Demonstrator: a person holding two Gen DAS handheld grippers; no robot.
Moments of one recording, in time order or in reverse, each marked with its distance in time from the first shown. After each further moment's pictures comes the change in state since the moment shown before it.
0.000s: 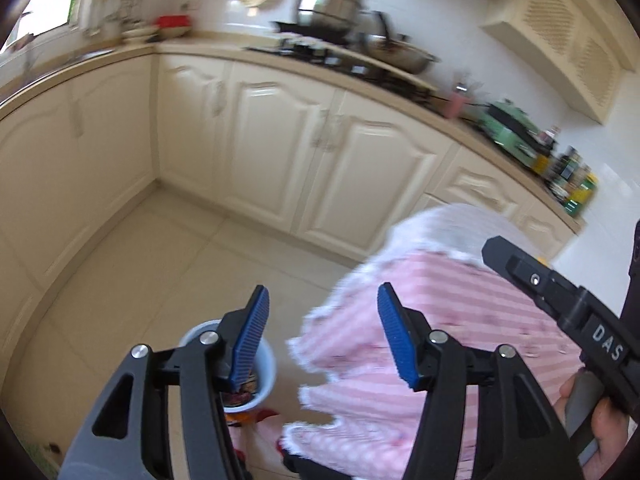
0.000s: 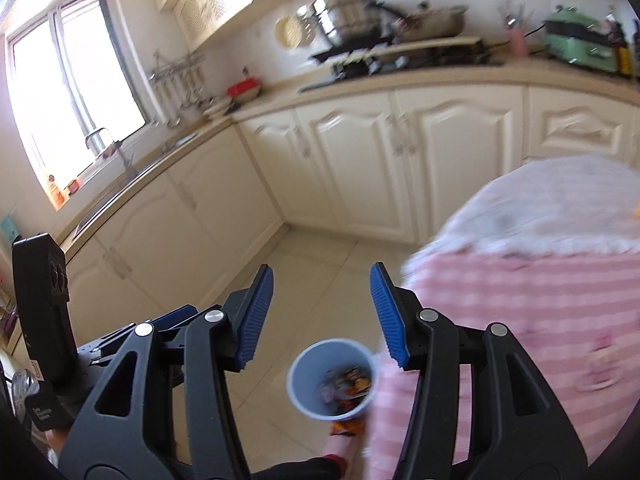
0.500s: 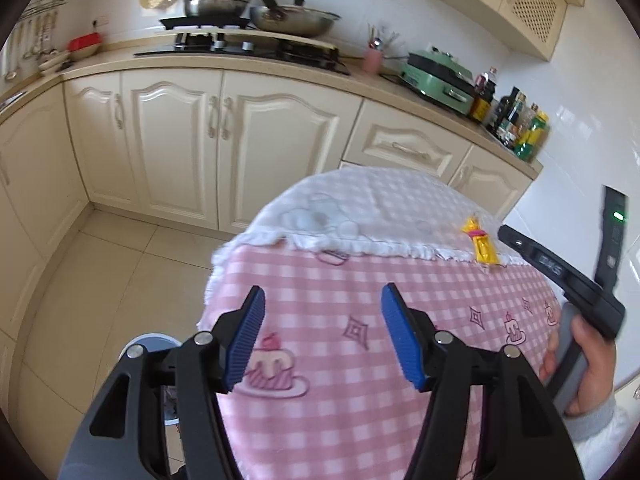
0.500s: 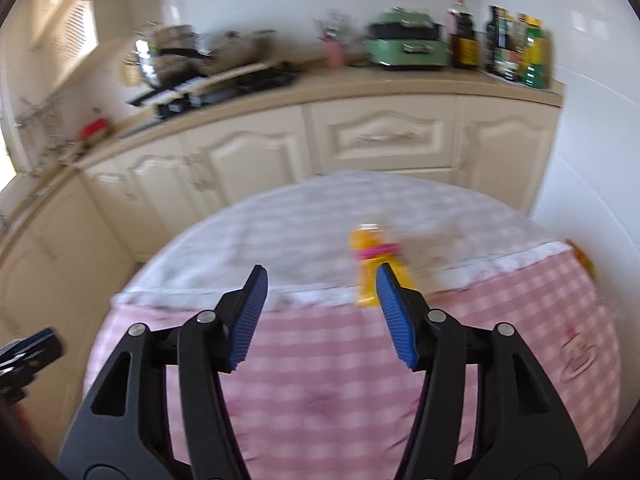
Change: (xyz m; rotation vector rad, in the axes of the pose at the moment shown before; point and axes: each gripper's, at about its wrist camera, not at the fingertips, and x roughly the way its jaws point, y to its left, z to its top) left arm 0.062 -0.162 -0.003 0.177 0.083 -0.122; right arm -0.054 -0.241 0.024 0.142 0.008 -0.496
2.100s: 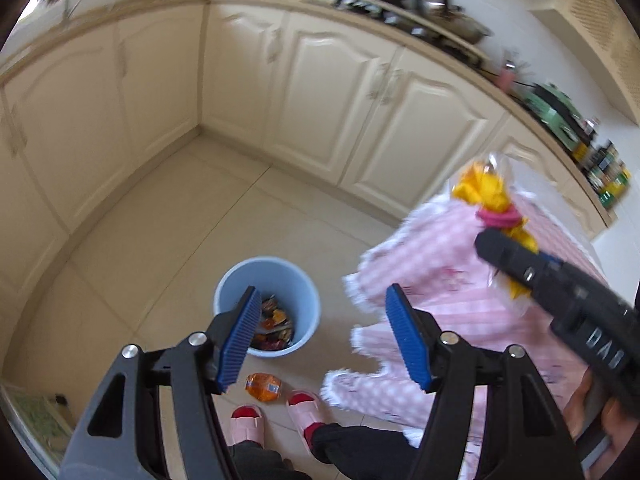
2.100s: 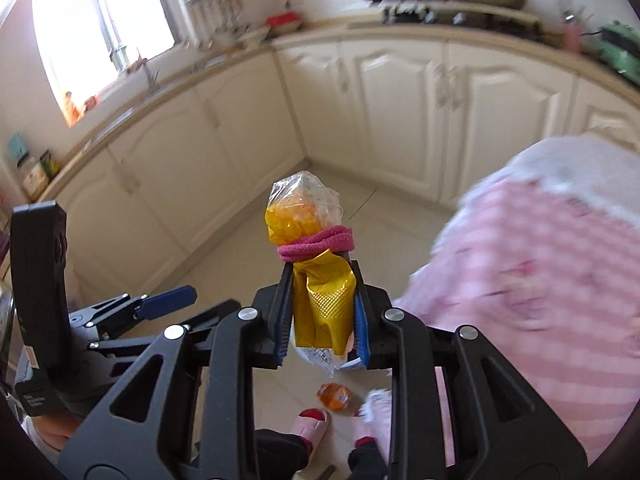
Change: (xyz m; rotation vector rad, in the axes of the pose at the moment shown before) left arm -0.074 0.238 -0.132 -0.332 0.057 0.241; right arm -0.040 0.341 -0.158 -0.397 0.232 0.558
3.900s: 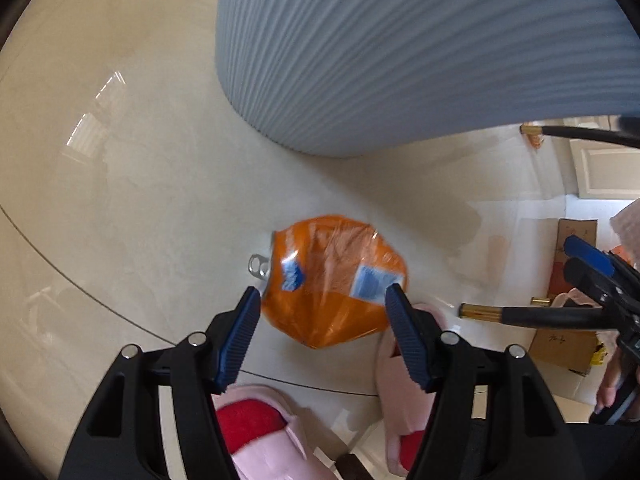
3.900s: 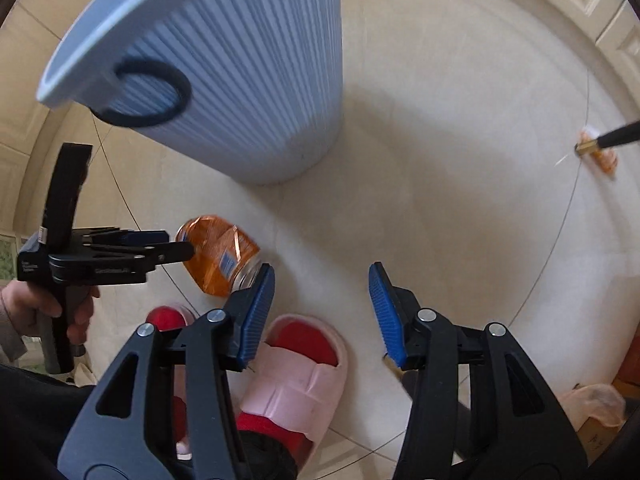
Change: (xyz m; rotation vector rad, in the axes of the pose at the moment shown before) left arm 0.497 0.194 -0.320 -0.120 0.628 -0.133; right arm 0.393 -0.151 -0.344 0.011 0.586 -0.086
